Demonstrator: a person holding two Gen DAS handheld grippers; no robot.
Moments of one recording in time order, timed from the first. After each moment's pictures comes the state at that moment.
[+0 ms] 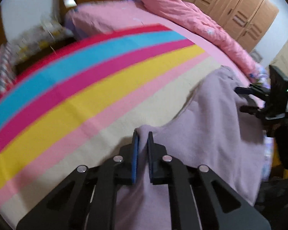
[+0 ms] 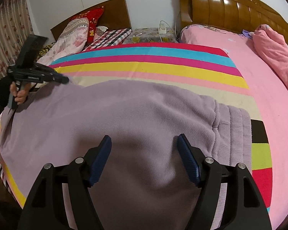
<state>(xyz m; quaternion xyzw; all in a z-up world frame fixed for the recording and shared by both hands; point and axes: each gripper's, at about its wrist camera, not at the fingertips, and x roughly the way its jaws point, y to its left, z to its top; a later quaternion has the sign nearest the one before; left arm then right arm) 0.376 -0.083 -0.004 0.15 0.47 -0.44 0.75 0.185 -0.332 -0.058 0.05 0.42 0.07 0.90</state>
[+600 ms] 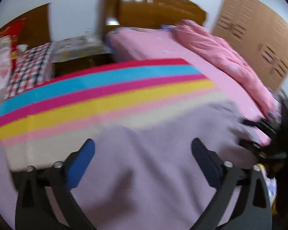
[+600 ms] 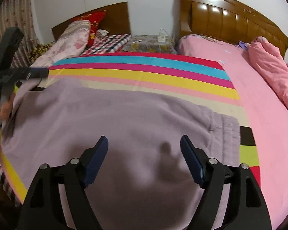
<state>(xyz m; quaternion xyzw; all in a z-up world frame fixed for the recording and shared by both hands) 0.277 -0.079 0.049 0.07 0.43 -0.33 0.84 0.161 -0.307 -0.033 0.02 0.40 0.06 0.91</state>
